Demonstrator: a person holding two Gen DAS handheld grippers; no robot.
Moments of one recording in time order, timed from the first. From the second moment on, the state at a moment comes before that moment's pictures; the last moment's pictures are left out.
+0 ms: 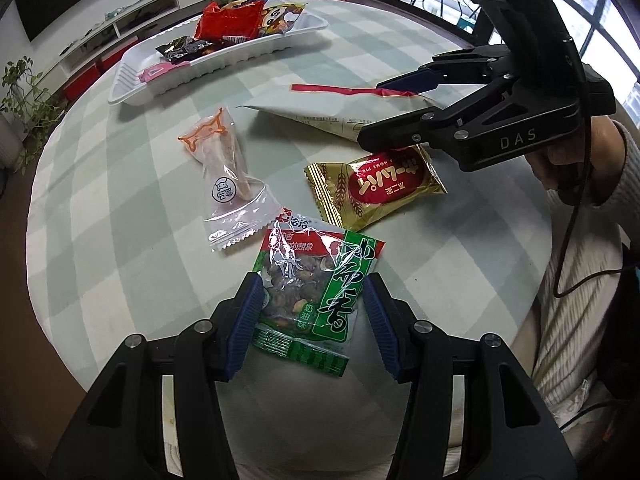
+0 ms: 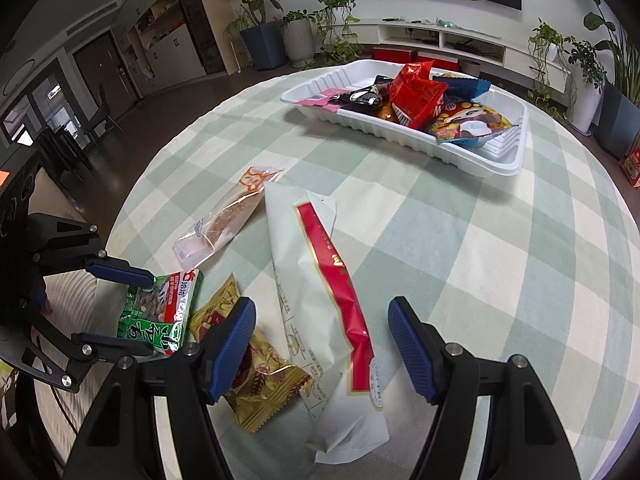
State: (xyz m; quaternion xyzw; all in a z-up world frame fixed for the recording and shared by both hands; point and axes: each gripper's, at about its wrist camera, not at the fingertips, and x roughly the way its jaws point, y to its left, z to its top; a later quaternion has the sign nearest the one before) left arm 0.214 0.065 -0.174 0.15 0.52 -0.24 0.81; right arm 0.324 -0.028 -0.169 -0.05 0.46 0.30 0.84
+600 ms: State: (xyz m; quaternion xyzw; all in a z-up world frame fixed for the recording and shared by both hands) left arm 0.219 0.065 -0.180 0.16 0.52 -0.25 0.80; right arm 0.327 -0.026 -0.172 -0.06 0.46 0.30 0.84
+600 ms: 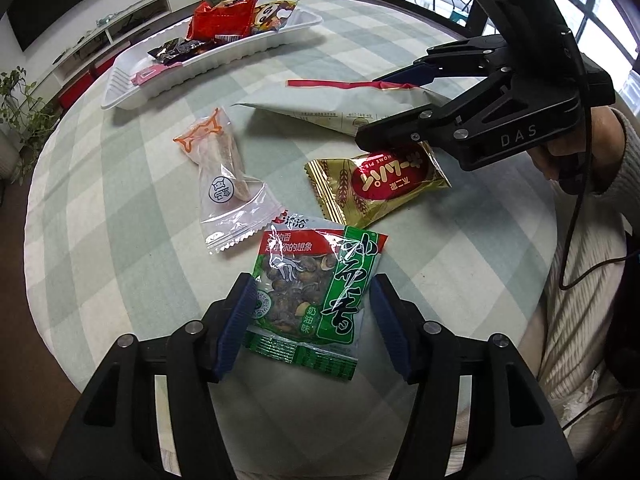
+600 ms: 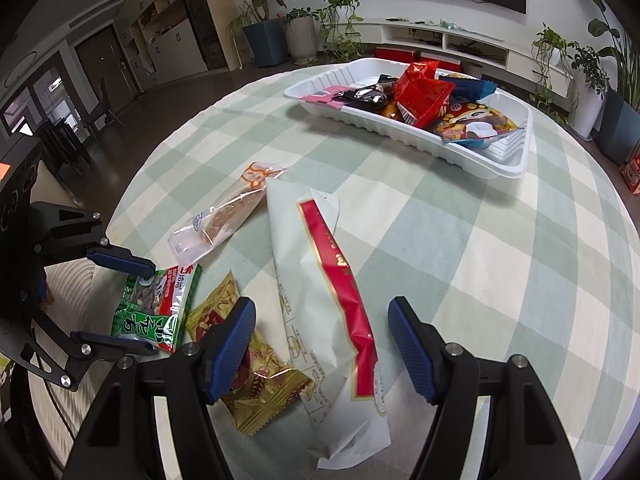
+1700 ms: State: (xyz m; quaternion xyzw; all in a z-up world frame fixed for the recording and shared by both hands) left arm 0.223 0.063 -0.189 0.15 0.51 -0.25 0.81; right arm 0.338 -0.038 -0.177 -0.04 0.47 0.29 0.84
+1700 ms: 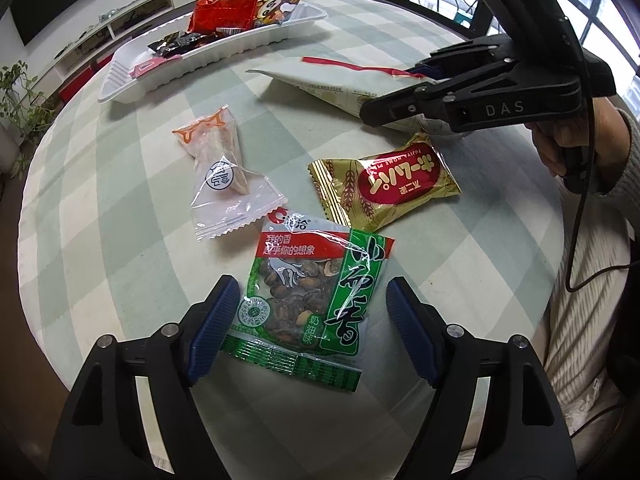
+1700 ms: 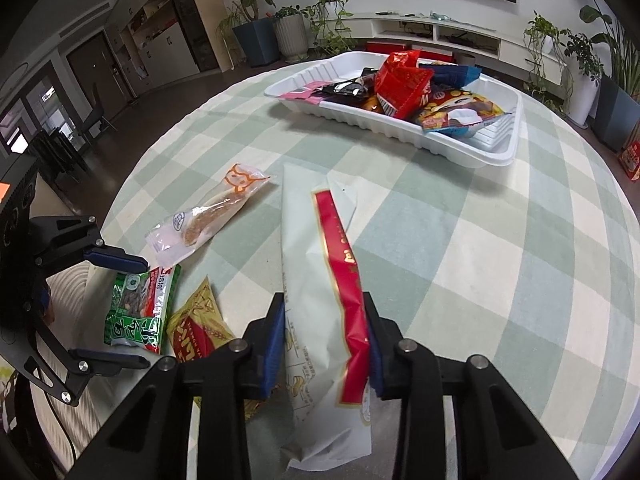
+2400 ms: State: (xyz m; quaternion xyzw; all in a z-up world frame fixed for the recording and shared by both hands) left arm 0.204 0.069 -0.174 0.10 0.49 -0.27 0.82; right arm 0.333 -0.079 -0.172 0.09 0.48 0.29 0.82
